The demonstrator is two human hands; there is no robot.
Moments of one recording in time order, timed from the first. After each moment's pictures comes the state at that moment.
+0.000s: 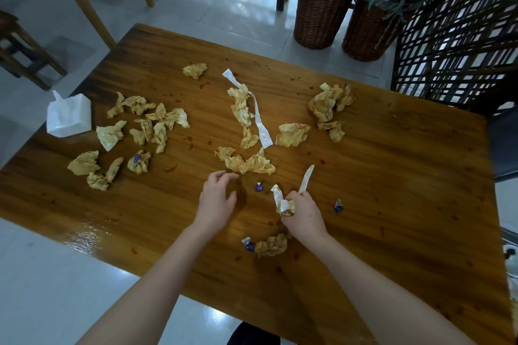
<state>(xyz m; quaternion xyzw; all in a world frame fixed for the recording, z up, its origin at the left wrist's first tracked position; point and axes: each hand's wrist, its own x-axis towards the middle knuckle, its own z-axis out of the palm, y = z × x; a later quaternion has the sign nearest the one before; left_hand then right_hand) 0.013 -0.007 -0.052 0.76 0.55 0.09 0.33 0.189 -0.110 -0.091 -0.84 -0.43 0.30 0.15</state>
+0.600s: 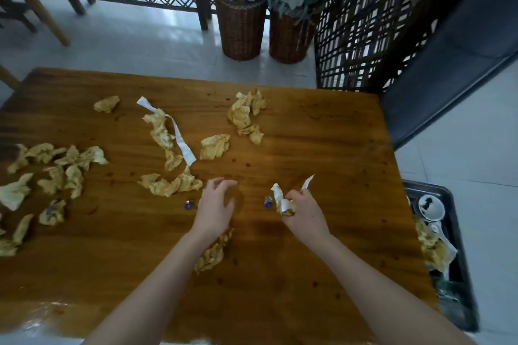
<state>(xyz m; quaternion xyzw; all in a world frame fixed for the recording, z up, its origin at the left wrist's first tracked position) 0.139 -0.061 -0.037 0.83 0.43 0.06 0.35 0.295 -0.209 -0.052 -0.88 -0.37 0.22 0.21</state>
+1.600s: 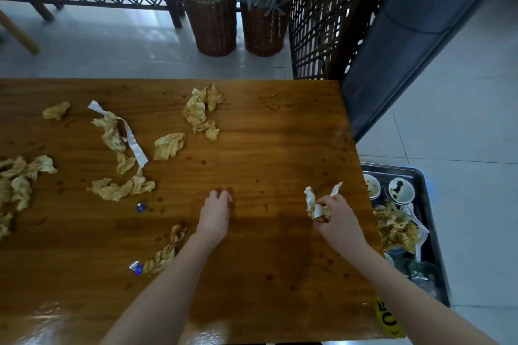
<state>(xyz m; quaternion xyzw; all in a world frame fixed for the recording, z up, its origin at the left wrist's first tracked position) 0.219 -0.138 -0.092 0.88 0.41 -0.05 0.24 0.389 -0.354 -0.040 -0.90 -0.32 0.20 0.22</state>
